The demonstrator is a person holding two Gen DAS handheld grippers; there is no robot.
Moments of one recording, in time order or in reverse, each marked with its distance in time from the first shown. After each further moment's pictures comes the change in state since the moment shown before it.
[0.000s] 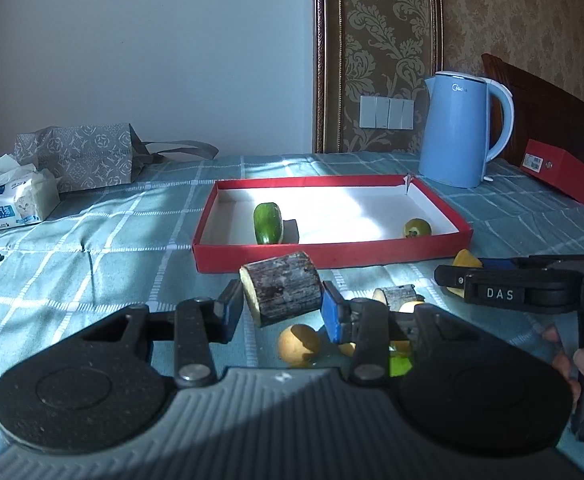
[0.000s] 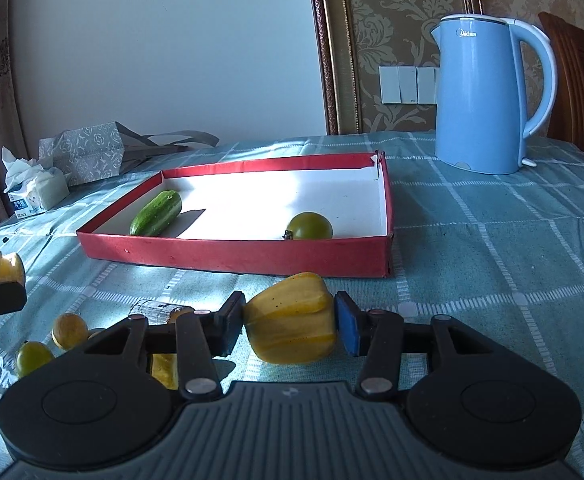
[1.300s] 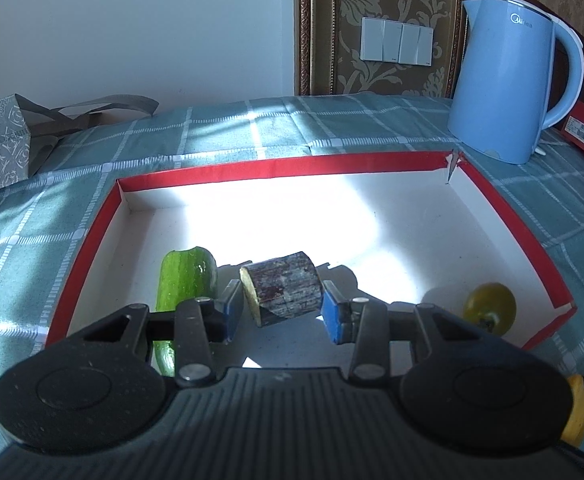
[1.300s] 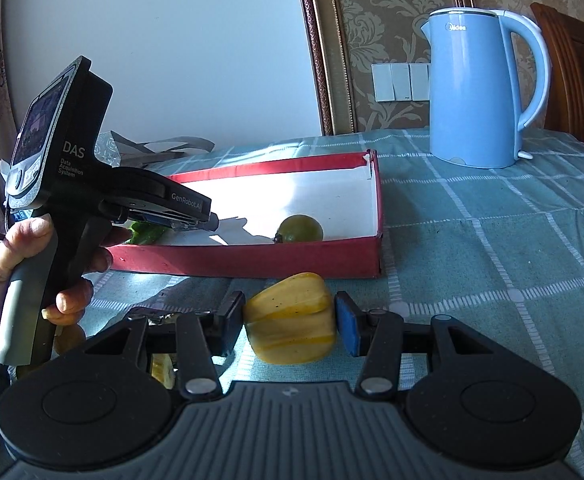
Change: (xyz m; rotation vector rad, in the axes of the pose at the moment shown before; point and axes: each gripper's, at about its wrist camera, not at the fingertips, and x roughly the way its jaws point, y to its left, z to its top) left arm 0.208 -0.028 0.065 0.026 0.259 -0.033; right arm 0.001 -0.011 0.001 0.035 -0.001 0.008
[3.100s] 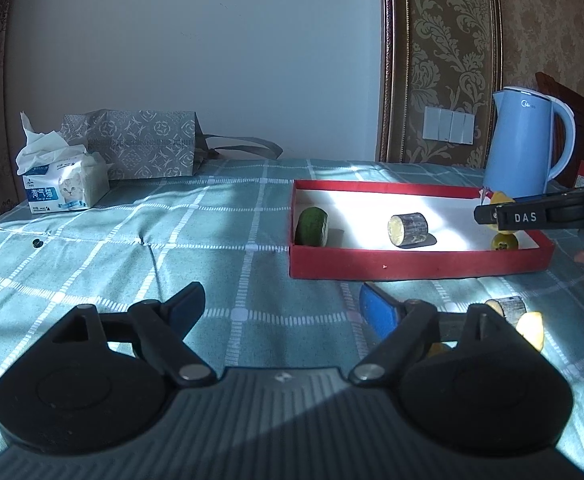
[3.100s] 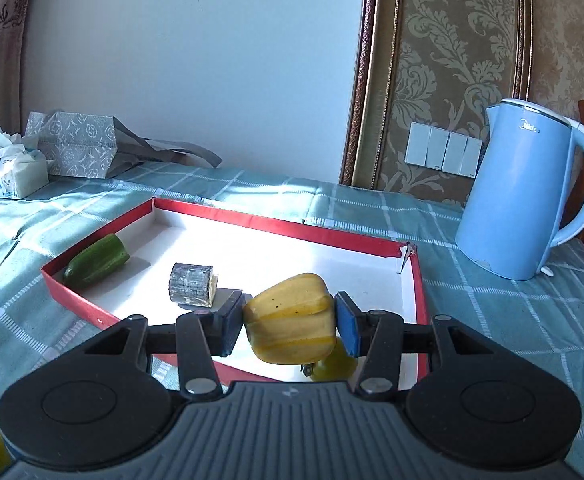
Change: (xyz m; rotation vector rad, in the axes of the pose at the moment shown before) left arm -0.159 0.090 -0.131 -0.125 -0.275 0.135; right arm 0.065 0.056 0.067 -0.241 -0.028 -0.098
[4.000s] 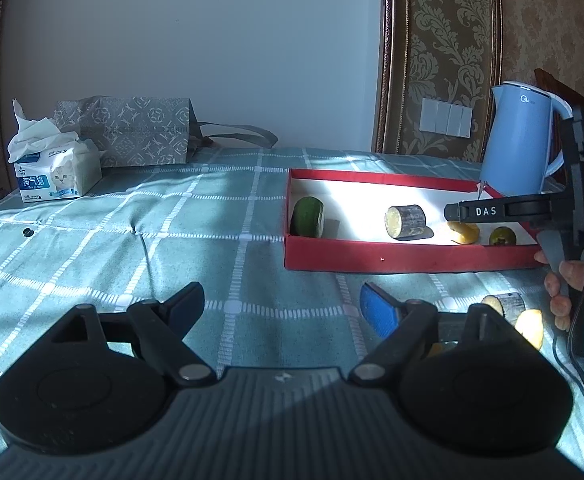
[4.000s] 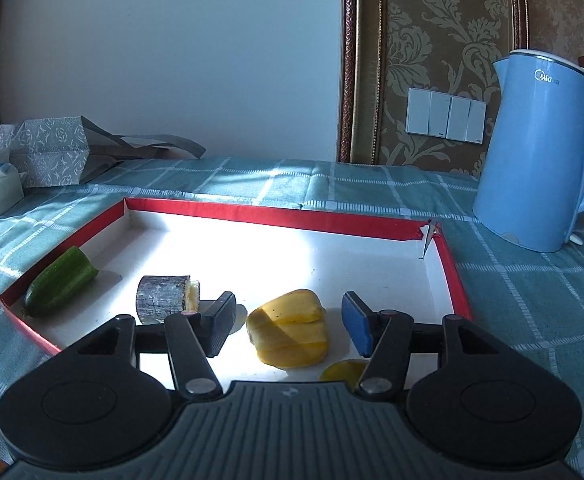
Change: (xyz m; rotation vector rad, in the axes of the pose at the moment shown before) left arm 0.008 0.002 0.000 -0.011 0.035 -0.021; right arm 0.039 -0.005 -0.005 0.103 0.015 0.006
